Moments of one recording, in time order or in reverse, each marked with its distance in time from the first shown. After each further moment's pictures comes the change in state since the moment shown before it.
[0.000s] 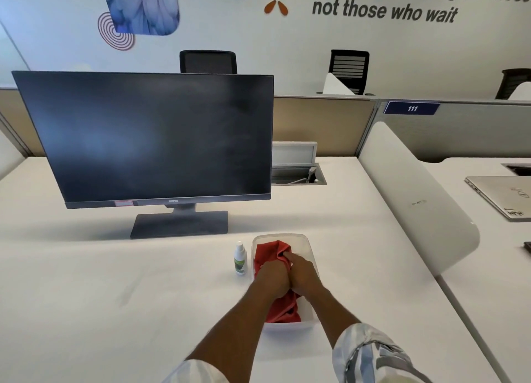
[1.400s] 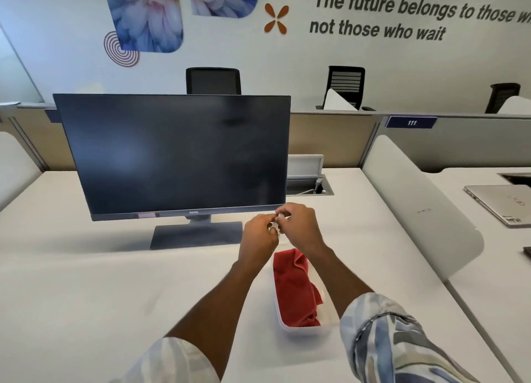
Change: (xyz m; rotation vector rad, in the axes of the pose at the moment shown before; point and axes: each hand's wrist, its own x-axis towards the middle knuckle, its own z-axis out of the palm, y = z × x) left_hand -0.002 -0.030 -0.107 -0.315 0.577 0.318; right_hand 0.016 -0.132 -0.086 0.200 0.351 -0.081
